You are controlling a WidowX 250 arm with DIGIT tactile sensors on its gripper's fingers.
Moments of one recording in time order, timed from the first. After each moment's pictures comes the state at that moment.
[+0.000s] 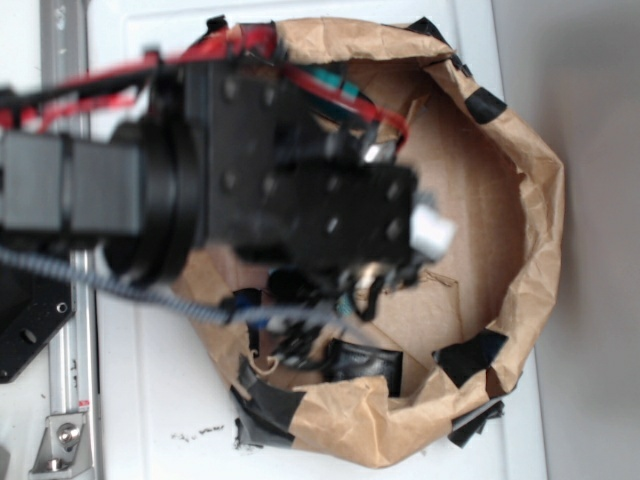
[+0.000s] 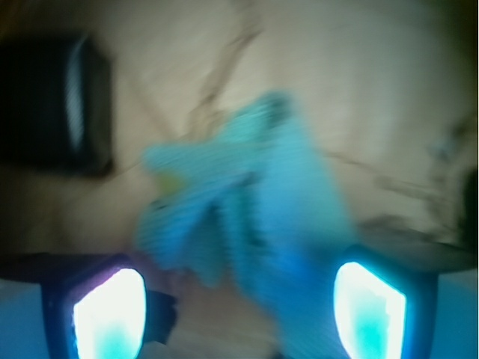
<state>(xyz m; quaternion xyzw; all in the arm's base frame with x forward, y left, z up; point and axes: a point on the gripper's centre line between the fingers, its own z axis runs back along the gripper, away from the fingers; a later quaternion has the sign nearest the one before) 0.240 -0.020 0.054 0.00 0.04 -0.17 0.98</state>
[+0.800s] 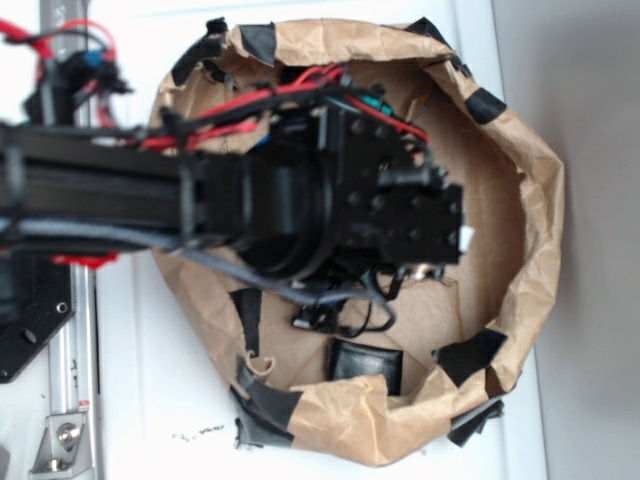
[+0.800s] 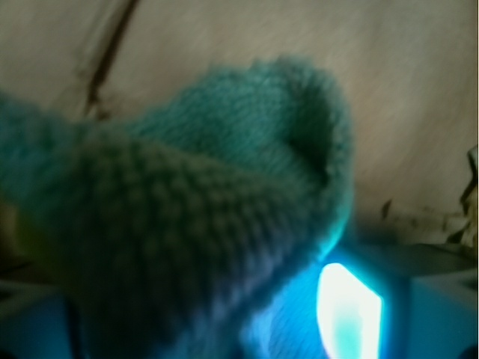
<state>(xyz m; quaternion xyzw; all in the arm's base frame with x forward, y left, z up) 0.261 0.015 0.022 0.05 0.10 -0.12 0.99</state>
